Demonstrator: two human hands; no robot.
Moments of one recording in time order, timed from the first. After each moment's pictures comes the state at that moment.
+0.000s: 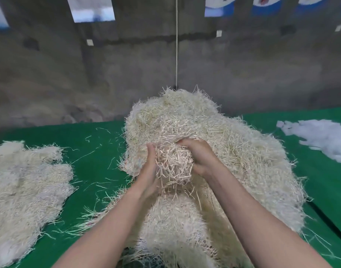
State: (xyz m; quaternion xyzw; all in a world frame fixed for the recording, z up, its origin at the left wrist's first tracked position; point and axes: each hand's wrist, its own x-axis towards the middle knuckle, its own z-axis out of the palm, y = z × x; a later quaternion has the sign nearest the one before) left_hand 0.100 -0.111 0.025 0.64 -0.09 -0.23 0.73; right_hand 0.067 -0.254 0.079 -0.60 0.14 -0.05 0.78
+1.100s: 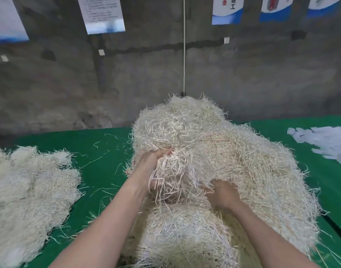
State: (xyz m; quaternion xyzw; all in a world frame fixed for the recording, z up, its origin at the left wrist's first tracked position) left_hand 0.083 -0.117 0.098 0.73 0.00 -0.13 0.68; right_hand 0.051 -0.317 -0.030 -0.96 0.15 0.02 0.23
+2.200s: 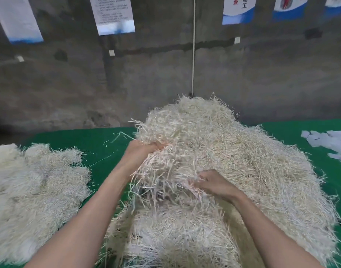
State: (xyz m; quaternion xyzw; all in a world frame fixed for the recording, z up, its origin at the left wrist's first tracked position) left_hand 0.101 -0.070 0.121 0.83 -0.07 -0.07 0.54; right_hand 0.062 -0.282 0.022 -0.83 -0.02 0.09 0.54
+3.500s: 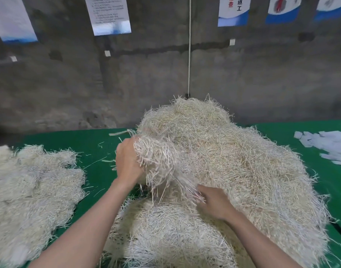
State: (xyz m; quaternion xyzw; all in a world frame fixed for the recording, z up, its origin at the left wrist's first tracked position) left_hand 0.127 -0.072 0.077 0.86 -0.08 0.24 0.45; right_hand 0.051 -0.288 -0.031 -0.97 -0.04 0.00 0.24
